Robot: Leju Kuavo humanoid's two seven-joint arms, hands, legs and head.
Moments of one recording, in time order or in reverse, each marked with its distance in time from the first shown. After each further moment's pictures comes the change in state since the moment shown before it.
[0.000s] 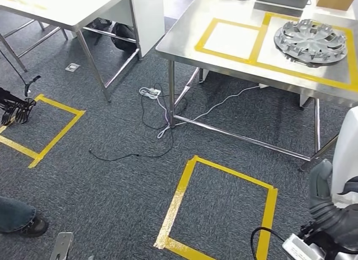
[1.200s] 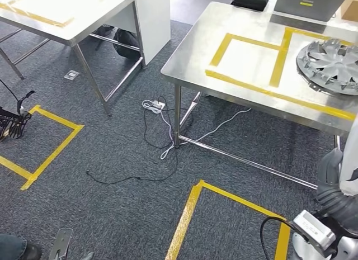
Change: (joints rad) left arm 0.004 0.009 -0.009 0.000 0.008 0.006 -0.003; right arm -0.095 -0.014 -0.080 0.109 -0.038 0.000 0.010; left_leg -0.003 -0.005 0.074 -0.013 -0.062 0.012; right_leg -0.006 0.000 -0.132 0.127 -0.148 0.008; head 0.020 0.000
